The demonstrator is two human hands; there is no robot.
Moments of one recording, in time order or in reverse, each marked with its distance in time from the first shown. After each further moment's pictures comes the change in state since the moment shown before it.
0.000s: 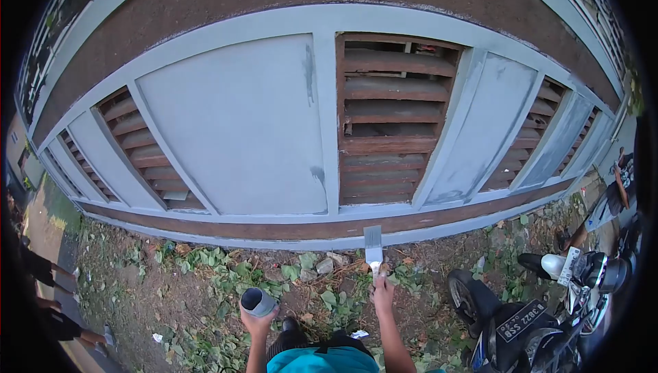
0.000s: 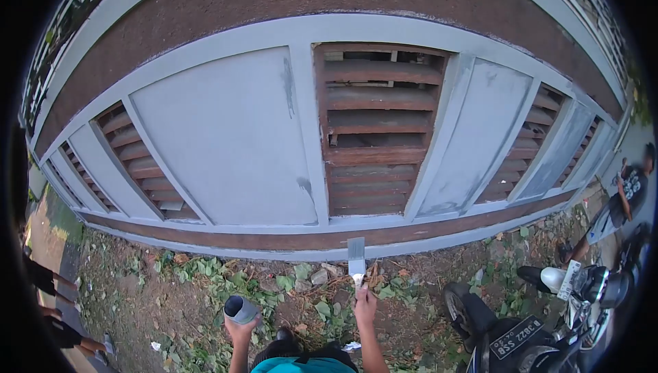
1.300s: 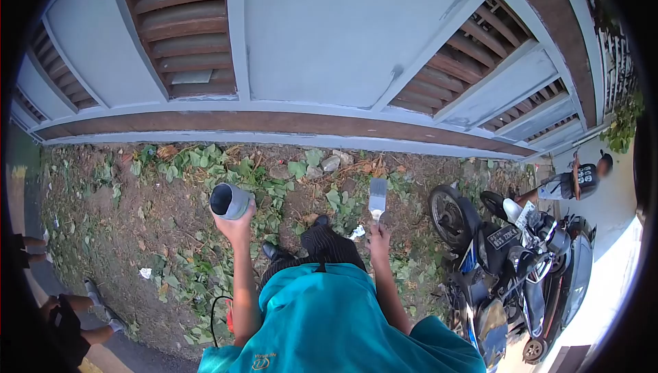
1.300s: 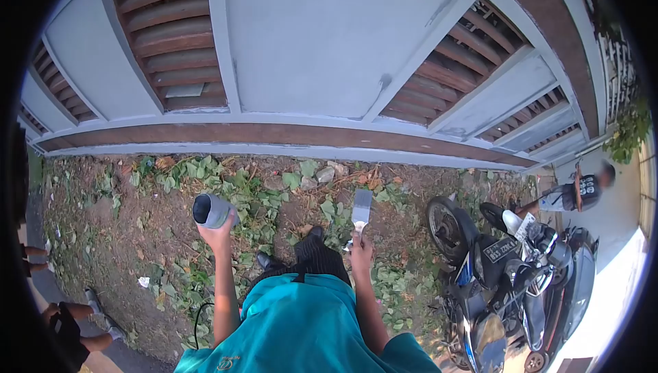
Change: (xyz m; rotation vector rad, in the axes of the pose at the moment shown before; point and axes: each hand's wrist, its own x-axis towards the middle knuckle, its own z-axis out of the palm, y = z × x) left_hand 0.168 -0.109 -0.287 -0.273 0.212 -0.076; right_hand -0.261 0.120 0.245 -0.239 0.268 0.143
